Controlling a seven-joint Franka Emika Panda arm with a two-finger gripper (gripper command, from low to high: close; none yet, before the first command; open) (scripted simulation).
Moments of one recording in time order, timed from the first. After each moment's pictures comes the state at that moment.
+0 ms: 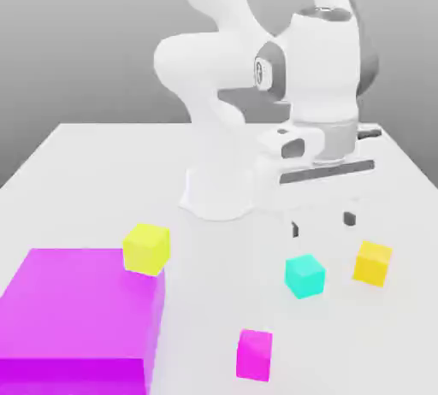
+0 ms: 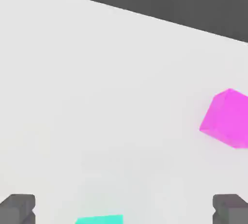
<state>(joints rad) 0.26 -0.10 0.23 -2.95 0.07 2.89 0.85</state>
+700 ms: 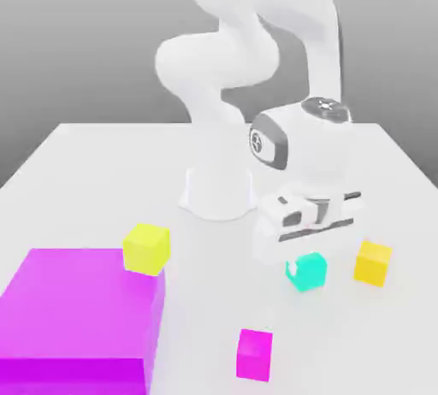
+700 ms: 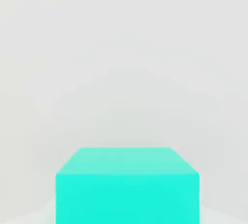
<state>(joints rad) 0.41 0.03 0.09 -2.96 -0.01 2.99 0.91</state>
